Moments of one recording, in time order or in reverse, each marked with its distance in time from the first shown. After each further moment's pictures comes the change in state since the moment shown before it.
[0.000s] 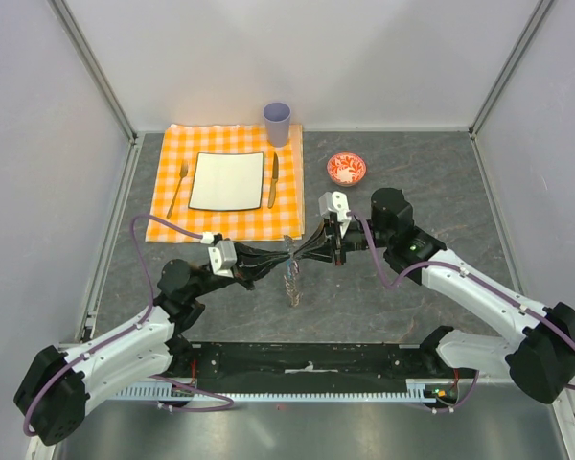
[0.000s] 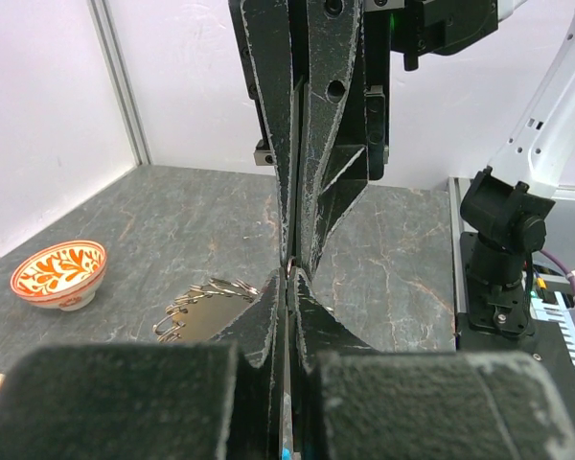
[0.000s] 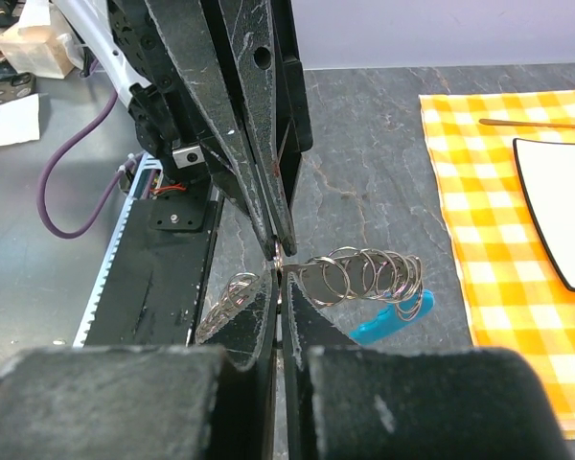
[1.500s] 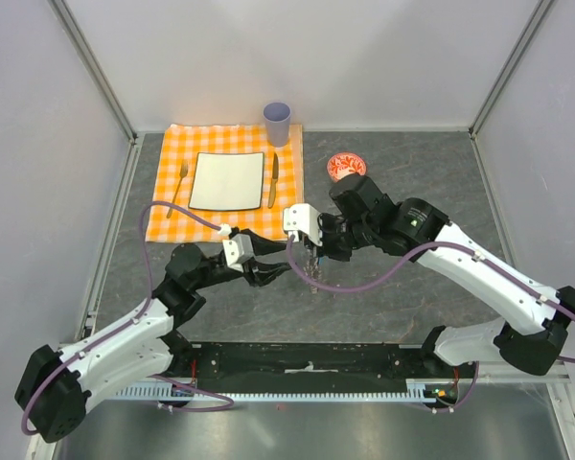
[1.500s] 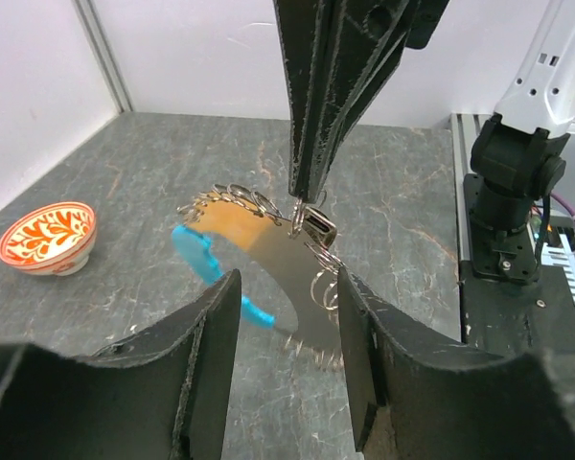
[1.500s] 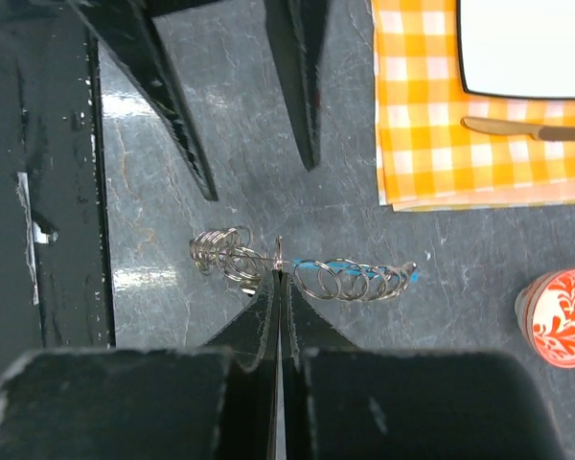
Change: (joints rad) left arm 0.001 0.000 0.114 -0.296 0.028 0.122; right arm 0.240 0.165 0.631 -1.070 0.674 -0.467
